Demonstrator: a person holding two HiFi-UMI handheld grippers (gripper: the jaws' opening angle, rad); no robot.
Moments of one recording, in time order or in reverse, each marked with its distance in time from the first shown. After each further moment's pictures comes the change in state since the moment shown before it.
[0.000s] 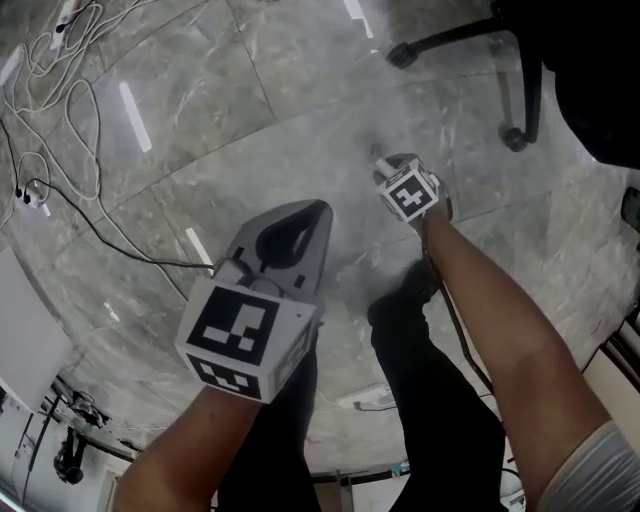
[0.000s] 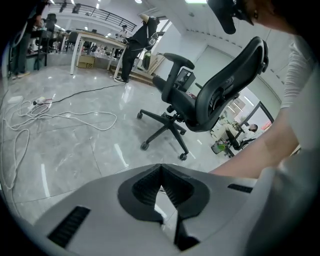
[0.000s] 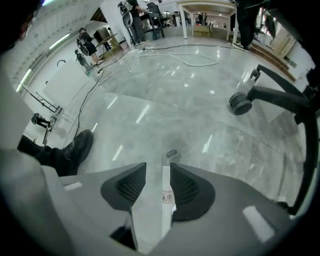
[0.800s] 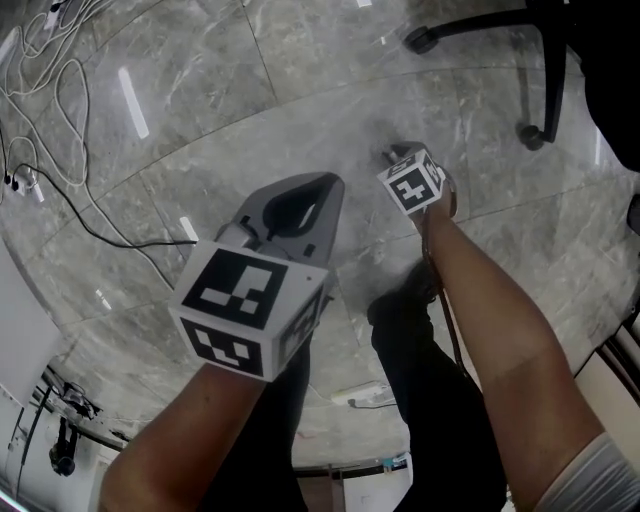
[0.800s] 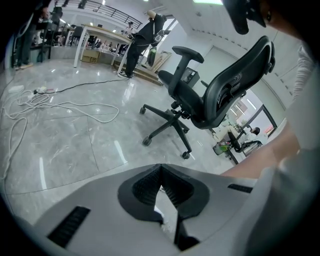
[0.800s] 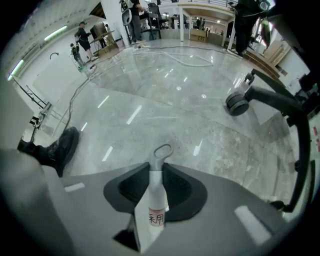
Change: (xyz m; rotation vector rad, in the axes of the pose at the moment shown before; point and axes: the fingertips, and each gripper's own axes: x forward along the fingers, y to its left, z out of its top) left arm 0.038 0.032 -0.030 -0.049 0.005 0.002; right arm 0.033 -0.013 0.002 -0.003 -0.014 -0.129
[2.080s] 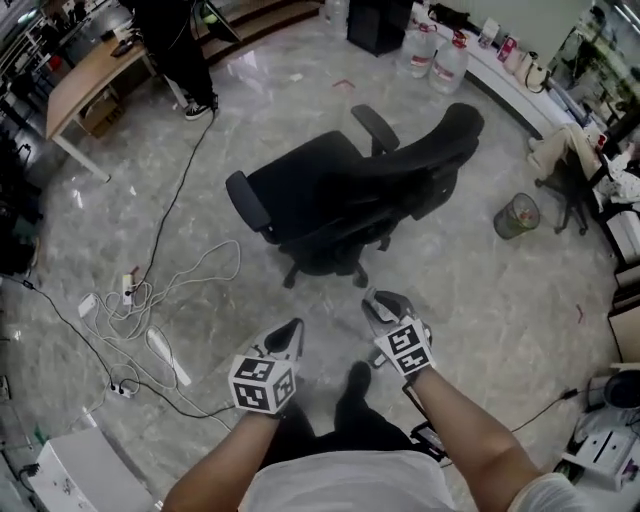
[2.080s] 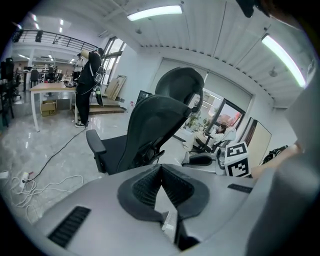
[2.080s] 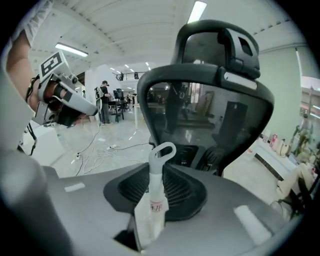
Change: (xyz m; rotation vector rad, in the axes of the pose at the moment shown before) left arm -0.287 -0.557 0.342 0.351 -0.096 -0.145; right arm -0.909 -0.128 -0.033 0.322 -0.724 -0.341
